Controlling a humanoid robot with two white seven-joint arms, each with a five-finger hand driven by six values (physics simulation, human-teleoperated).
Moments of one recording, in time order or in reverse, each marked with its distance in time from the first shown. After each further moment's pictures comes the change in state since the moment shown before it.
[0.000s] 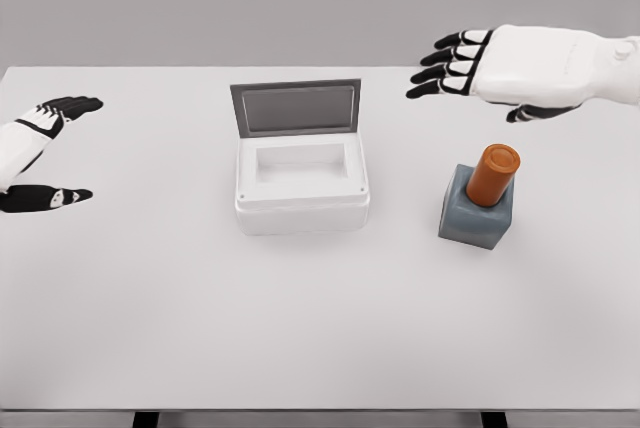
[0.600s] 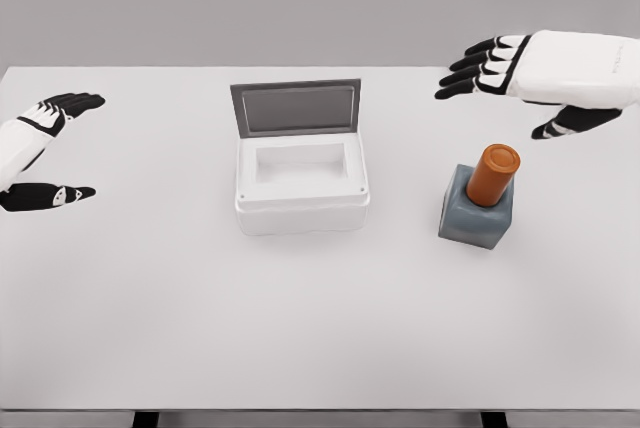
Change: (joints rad) left arm 0.002 -0.008 0.009 -0.013 -0.001 0.000 0.001; right arm 0.020 -0.120 0.023 0.000 -0.224 0.031 0.000
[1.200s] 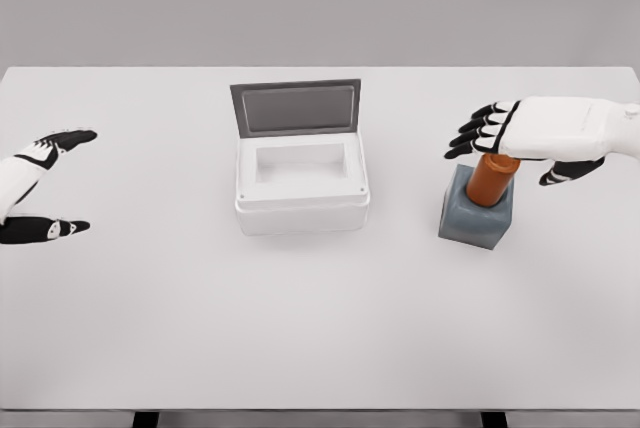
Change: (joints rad) left arm 0.124 0.013 0.013 0.023 0.094 0.000 -0.008; right arm 0.035 -0.010 0.126 0.029 0.164 0.011 0.000
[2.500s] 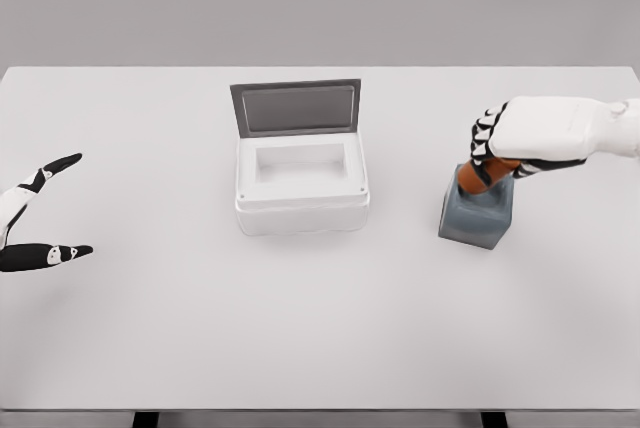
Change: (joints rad) left arm 0.072 -0.010 -0.041 0.051 0.222 0.000 0.001; right arm -0.023 0.038 0.010 0.009 0.014 -0.006 0.000
